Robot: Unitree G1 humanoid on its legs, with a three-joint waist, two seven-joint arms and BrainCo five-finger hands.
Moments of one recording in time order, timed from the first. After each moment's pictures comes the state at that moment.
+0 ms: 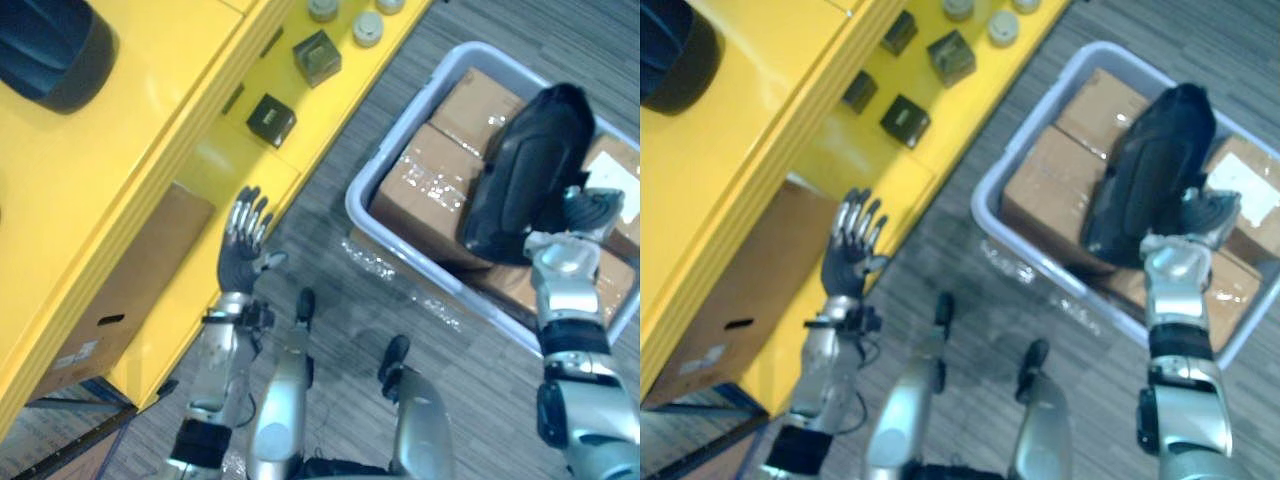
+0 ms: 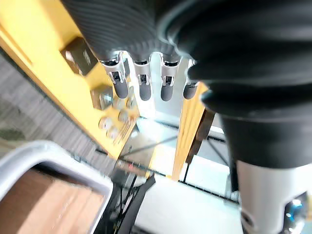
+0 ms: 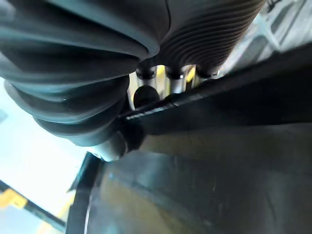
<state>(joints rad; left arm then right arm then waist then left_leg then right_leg) -0.21 0.14 -0.14 -0.04 -0.43 -0.29 -0.01 -0.65 -0.54 -0.20 0.56 -0.01 0.13 -0.59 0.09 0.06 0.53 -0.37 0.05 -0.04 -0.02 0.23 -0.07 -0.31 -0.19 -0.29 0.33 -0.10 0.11</state>
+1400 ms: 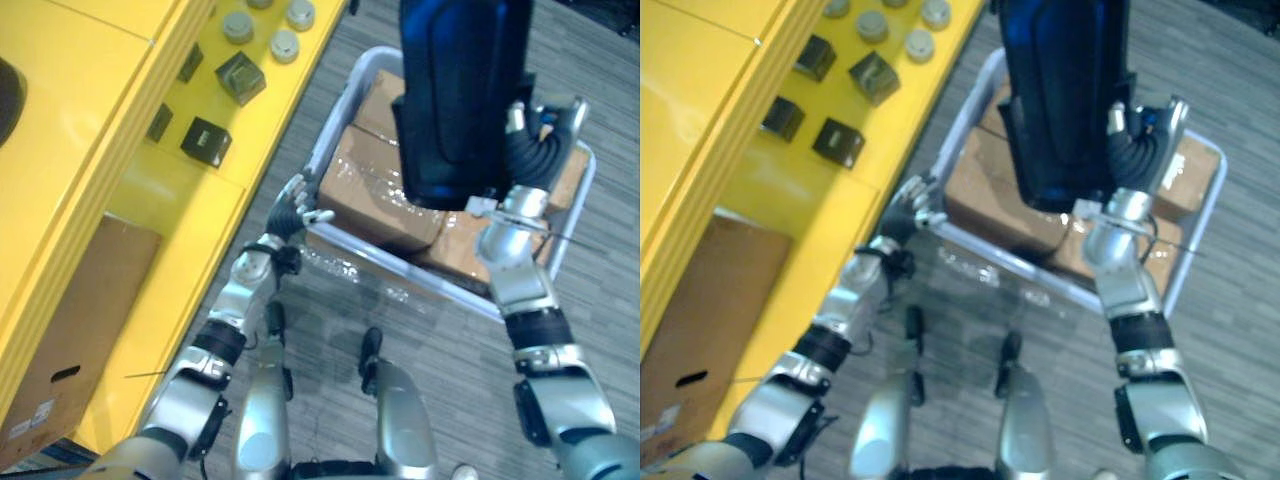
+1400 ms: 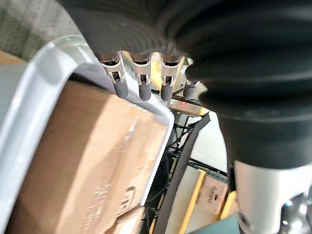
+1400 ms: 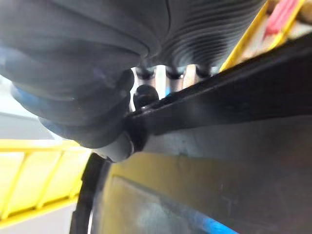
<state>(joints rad) -0.68 0.23 -0.30 0.53 -0.53 -0.16 -0.02 -0.65 -0.43 0.08 0.36 -0.33 -0.44 -0.78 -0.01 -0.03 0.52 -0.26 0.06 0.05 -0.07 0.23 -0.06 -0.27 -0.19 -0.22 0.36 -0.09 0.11</state>
